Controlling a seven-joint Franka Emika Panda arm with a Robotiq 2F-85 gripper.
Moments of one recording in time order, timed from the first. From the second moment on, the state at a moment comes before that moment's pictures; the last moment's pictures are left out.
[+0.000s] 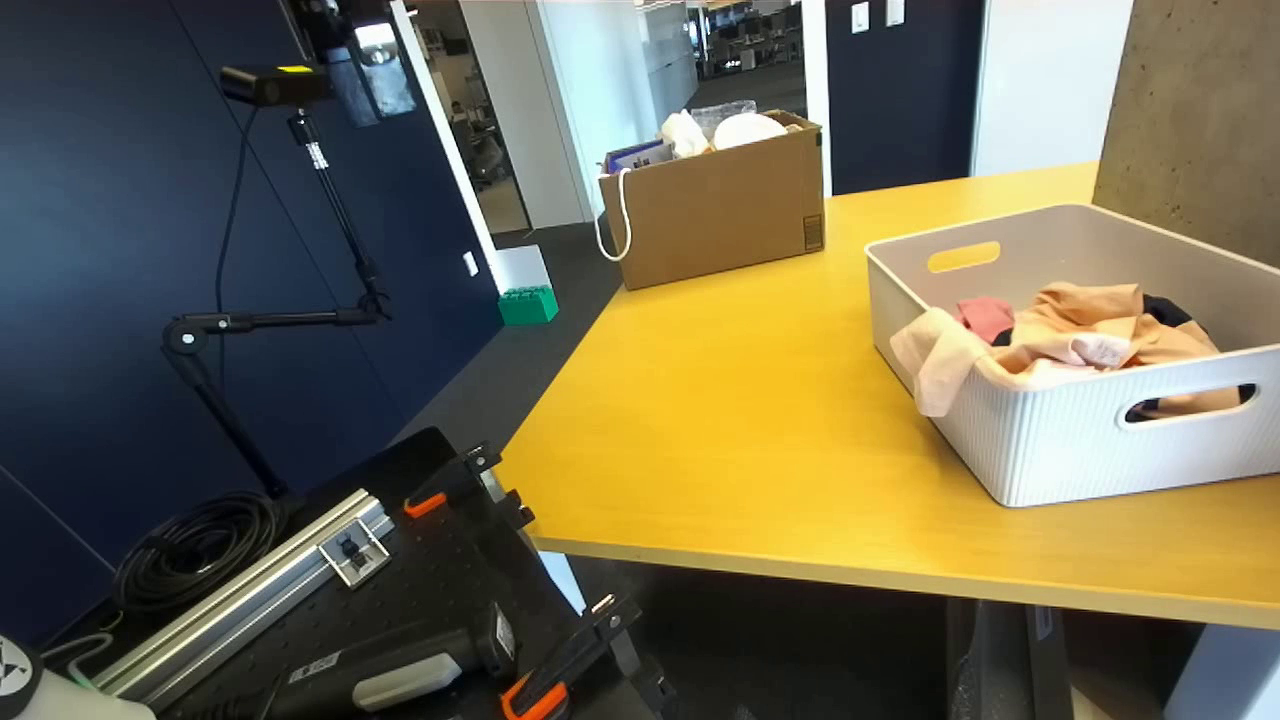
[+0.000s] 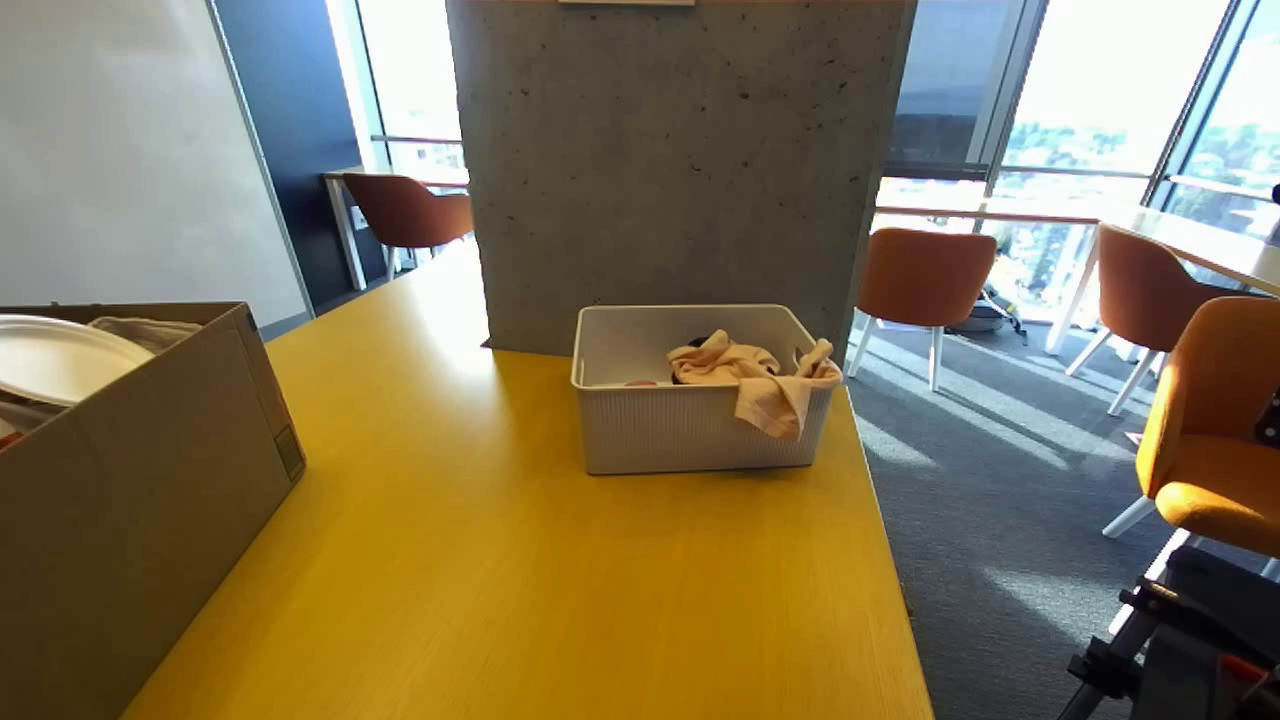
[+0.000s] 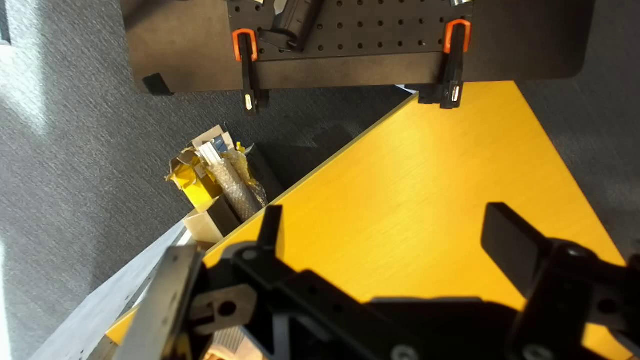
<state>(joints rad) -0.02 -0.60 0.02 -2.53 -0.02 1.91 -0.01</state>
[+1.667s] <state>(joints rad) -0.11 0.04 -0.30 -1.90 -0.07 2.14 -0.61</state>
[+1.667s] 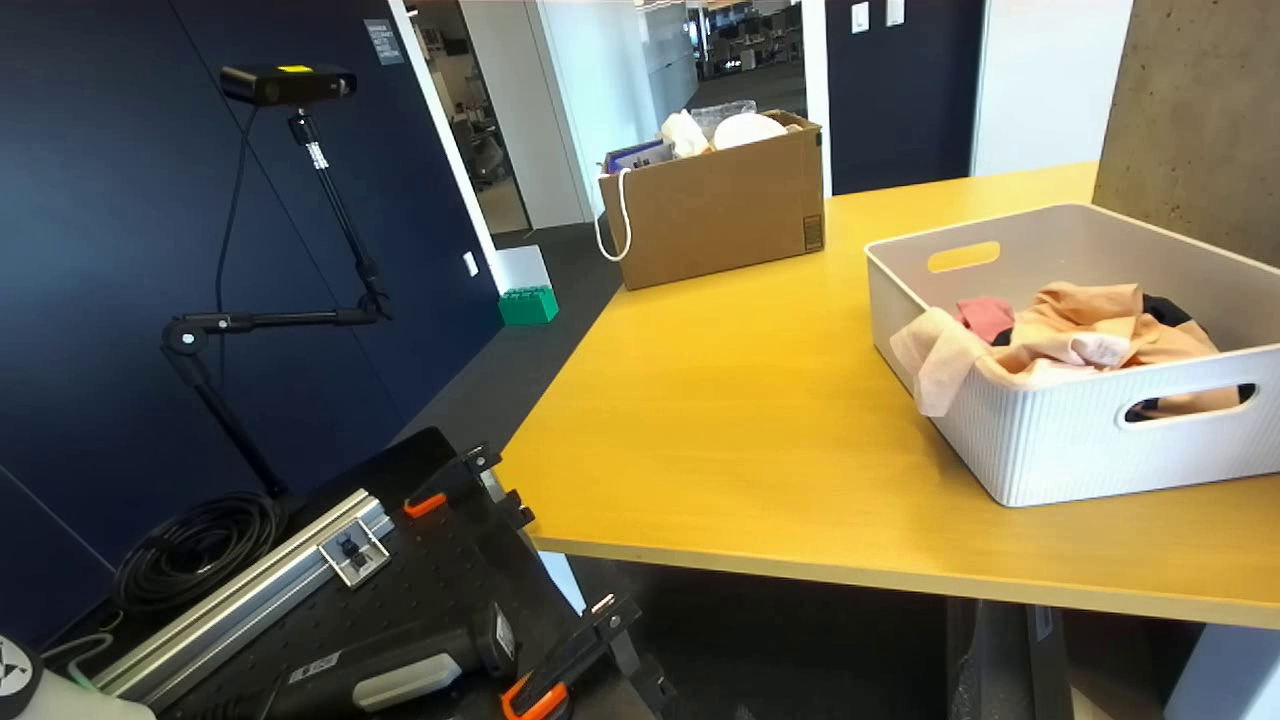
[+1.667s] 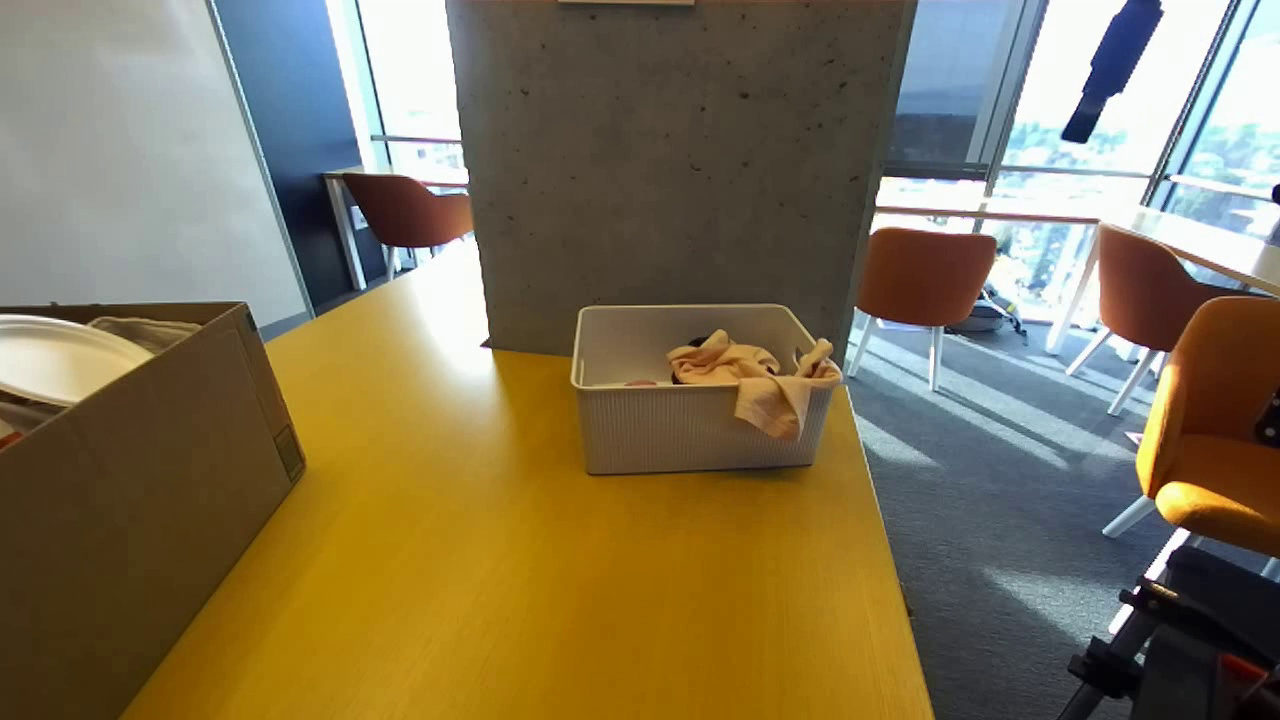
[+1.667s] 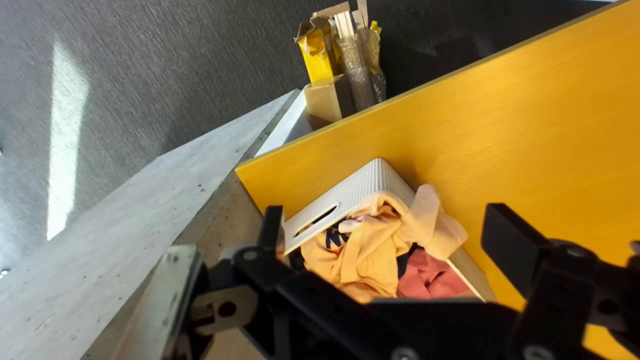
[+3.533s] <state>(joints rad) -0.29 1.18 -0.05 -0.62 0.11 1.67 -0.87</state>
